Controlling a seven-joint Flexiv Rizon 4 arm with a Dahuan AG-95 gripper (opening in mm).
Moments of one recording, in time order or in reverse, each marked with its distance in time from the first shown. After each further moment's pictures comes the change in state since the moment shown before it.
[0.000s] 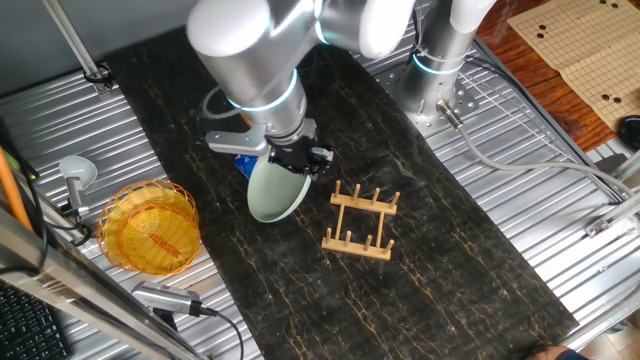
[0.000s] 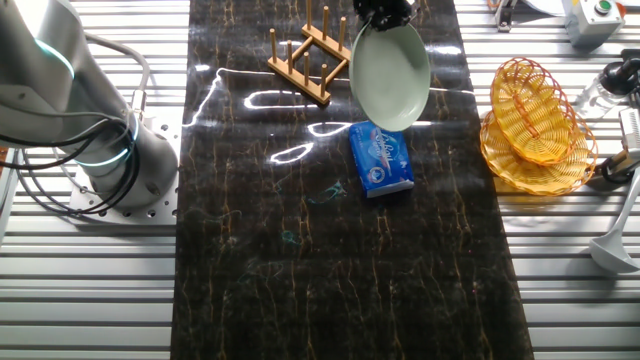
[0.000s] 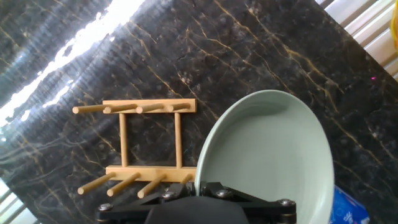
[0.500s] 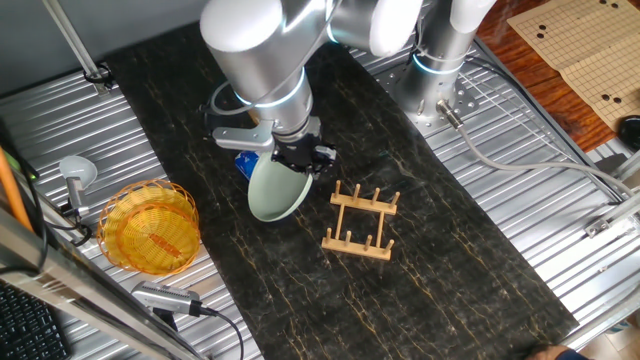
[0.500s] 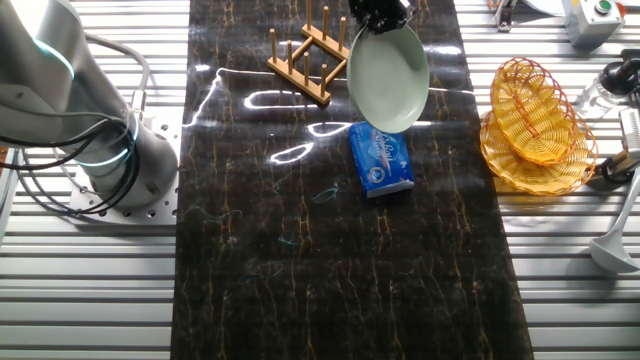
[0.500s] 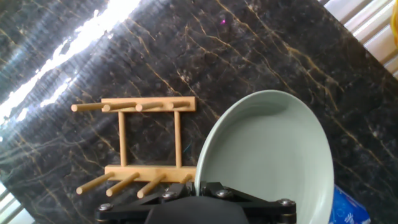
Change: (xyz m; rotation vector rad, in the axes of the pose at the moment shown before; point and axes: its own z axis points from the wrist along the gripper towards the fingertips) arm 0.002 0.001 0.003 0.008 -0.014 -0.004
